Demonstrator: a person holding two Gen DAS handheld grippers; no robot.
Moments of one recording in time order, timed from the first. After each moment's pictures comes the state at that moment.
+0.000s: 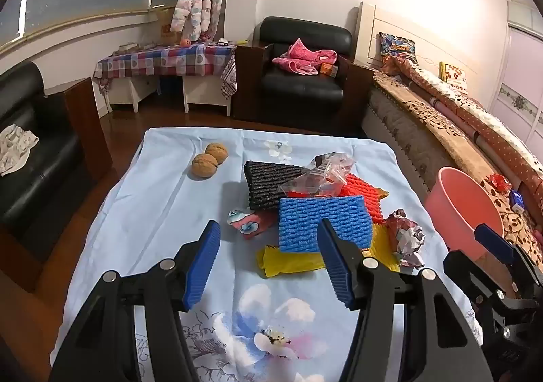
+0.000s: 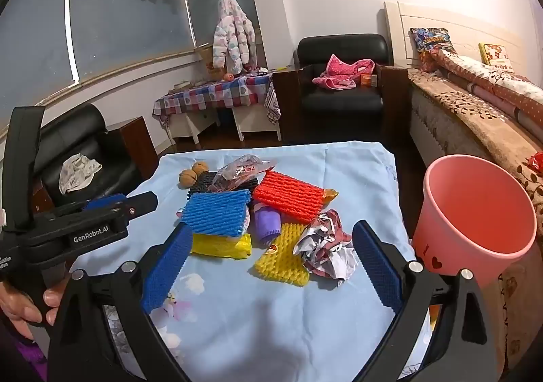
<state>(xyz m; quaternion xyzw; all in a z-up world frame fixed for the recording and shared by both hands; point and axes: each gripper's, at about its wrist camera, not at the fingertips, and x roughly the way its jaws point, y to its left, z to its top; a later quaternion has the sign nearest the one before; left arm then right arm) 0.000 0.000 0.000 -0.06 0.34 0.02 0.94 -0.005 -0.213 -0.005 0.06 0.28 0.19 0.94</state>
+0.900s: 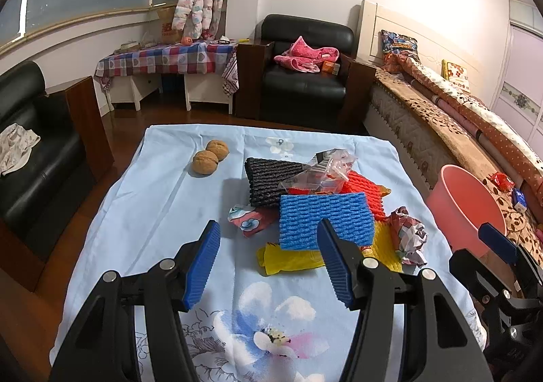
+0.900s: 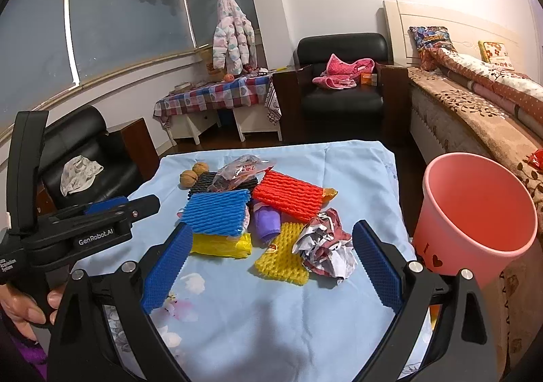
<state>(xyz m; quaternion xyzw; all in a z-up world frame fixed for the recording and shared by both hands) 0.005 0.003 0.001 -0.06 0.34 0.03 0.94 -0.007 -0.217 -0.007 0.06 0.28 0.19 0.94</state>
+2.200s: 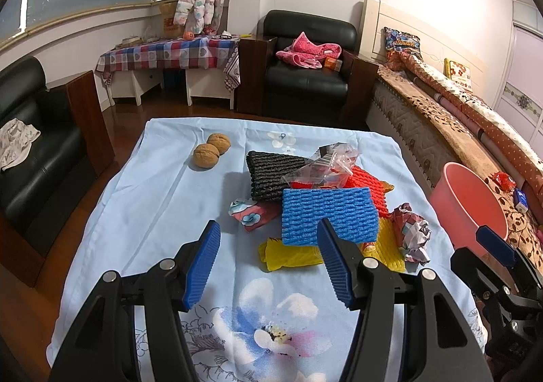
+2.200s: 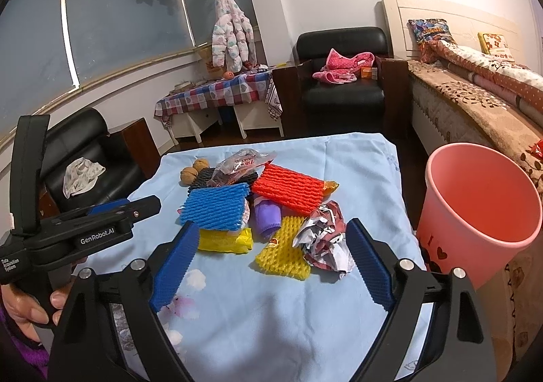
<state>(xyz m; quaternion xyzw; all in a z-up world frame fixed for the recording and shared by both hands) 0.004 0.001 -0.013 -0.06 0.34 0.03 0.94 -0.004 -0.221 -0.013 0.07 0.29 0.19 0.94</state>
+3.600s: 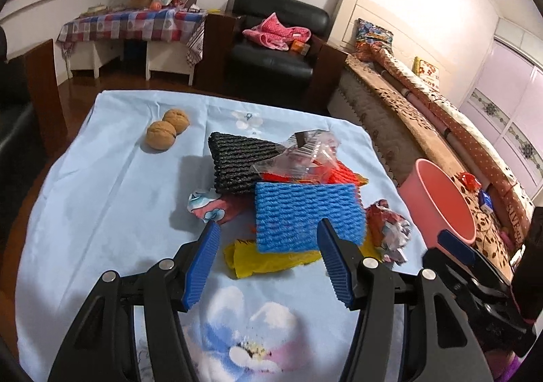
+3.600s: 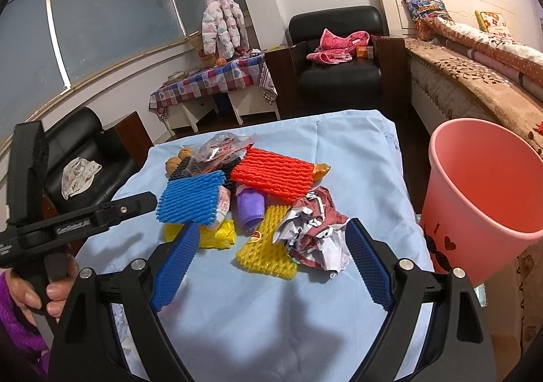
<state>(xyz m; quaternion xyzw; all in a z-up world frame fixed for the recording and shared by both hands) 0.045 0.014 -0.039 -0.12 0.39 -0.07 0.91 0.031 -0.232 -0.036 0.10 0.33 0.19 0.92</state>
